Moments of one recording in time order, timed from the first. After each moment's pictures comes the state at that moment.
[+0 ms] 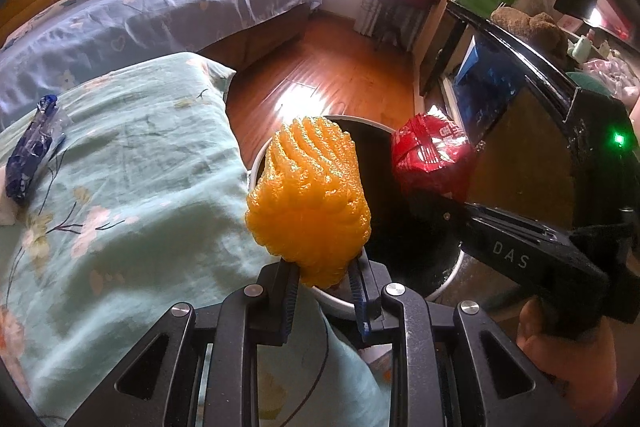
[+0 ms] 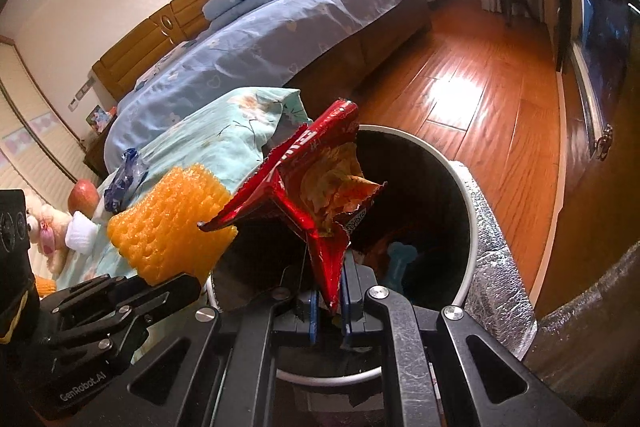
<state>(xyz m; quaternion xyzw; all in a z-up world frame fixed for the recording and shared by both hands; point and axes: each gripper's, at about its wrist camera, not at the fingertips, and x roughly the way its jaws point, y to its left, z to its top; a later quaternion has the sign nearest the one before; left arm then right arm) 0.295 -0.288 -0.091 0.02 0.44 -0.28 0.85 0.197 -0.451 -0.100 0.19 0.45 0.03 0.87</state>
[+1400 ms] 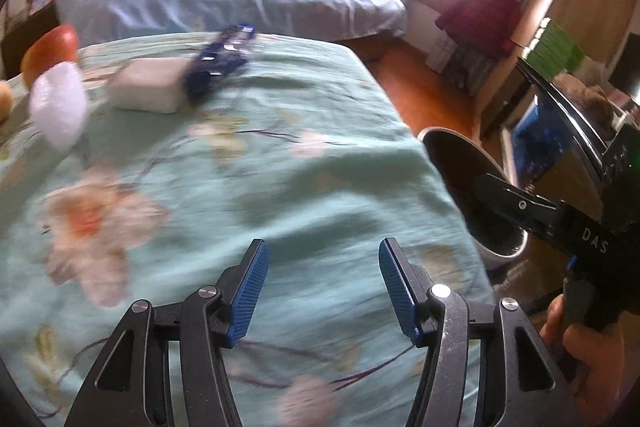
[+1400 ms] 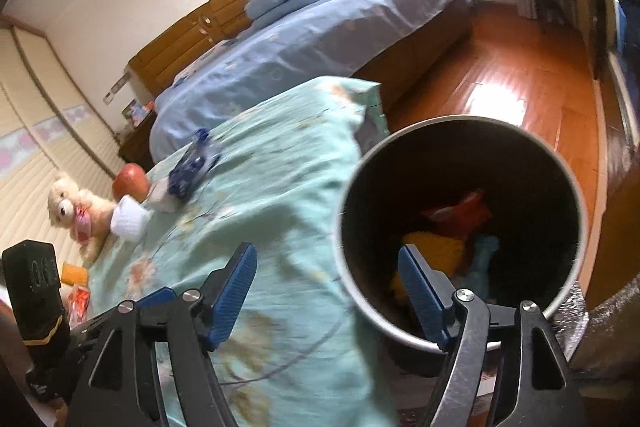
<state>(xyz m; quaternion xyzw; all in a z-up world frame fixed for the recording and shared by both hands) 0.234 -0.132 -0.083 -0.08 0.44 -0.17 0.88 0.190 -0.366 -0.083 0.20 0.43 0.10 0.88</state>
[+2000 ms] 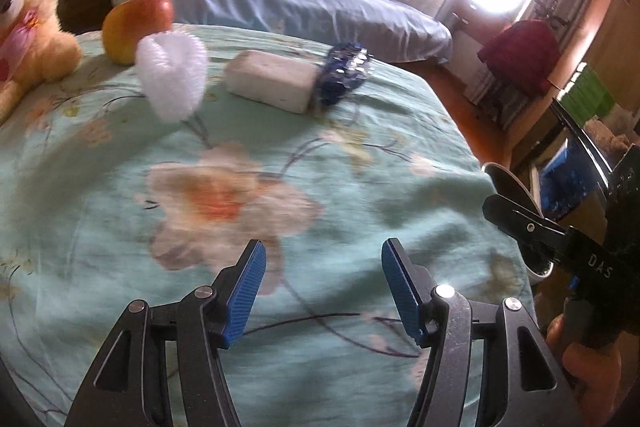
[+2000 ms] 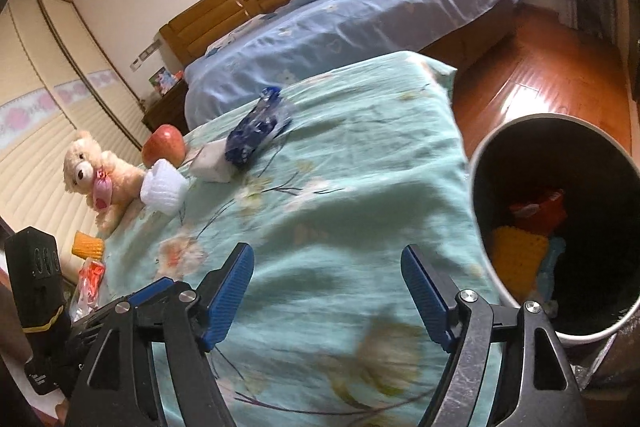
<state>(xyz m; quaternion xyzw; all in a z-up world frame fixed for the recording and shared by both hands) 0.215 -0.049 -0.076 -0.13 0.43 -0.10 0.89 0.202 -0.282 -0.083 0.17 0.44 0.15 0.87</state>
